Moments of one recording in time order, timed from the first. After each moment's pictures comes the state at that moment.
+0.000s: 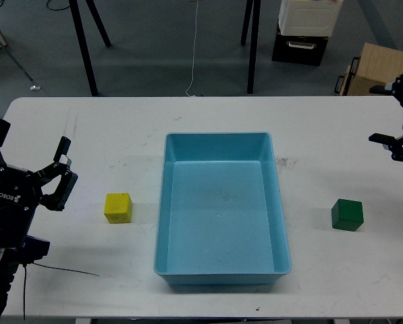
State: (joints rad) left arm 0.27 -0.04 -1.68 -1.77 -0.27 -0.49 0.44; right arm 0.94 -1.04 0.36 1.36 -0.22 0.42 -0.24
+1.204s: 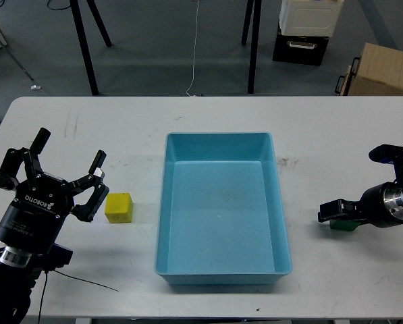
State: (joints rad) left arm 0.28 -0.04 -1.57 -1.77 -0.20 -0.46 0.44; right arm 1.06 -0.81 -0.14 1.38 -0.91 0.47 -0.25
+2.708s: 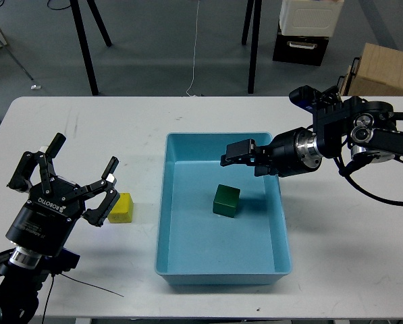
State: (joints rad) left arm 0.28 -0.04 -1.54 -1.76 -0.18 -0.42 0.44; right arm 1.25 -0.52 0.00 1.31 -0.59 0.39 -0.24
